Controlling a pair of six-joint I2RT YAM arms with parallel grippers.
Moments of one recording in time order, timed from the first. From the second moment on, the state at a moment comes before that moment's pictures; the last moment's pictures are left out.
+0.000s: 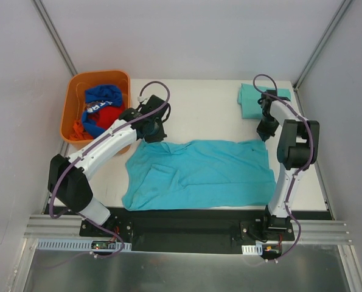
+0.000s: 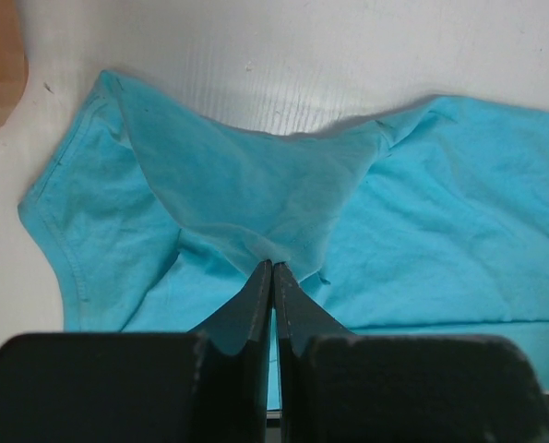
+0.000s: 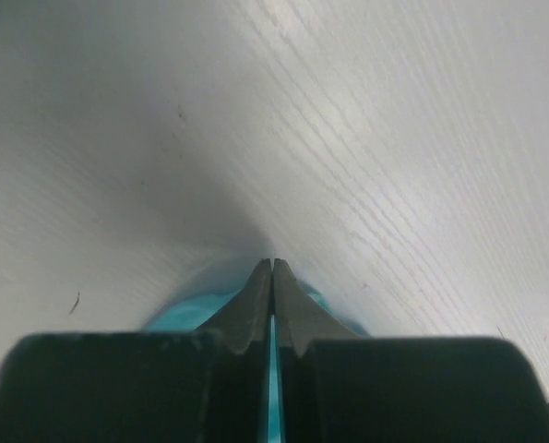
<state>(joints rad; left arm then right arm) -0.61 1.56 1.40 -0.89 -0.22 -0.75 -0.02 2.11 1.61 -0.91 0.32 0.53</state>
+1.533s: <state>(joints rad) -0.67 0.76 0.71 -0.96 0.01 -1.04 0.00 1.35 0.99 -0.98 0.47 0.51</state>
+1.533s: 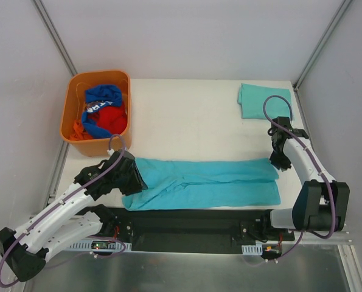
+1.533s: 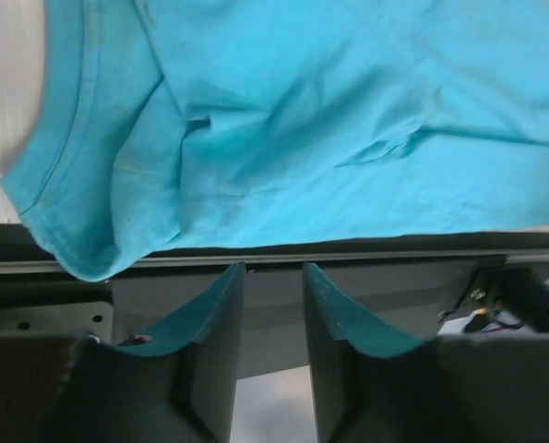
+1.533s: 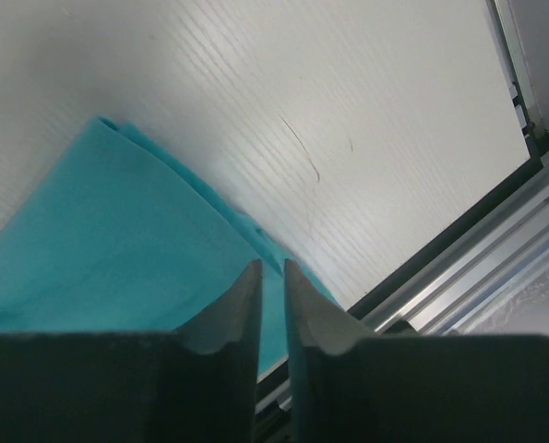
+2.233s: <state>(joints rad) -0.69 1.11 0.76 -0.79 -0.02 -1.01 0.10 1.17 0.88 -0.84 0.01 0.46</state>
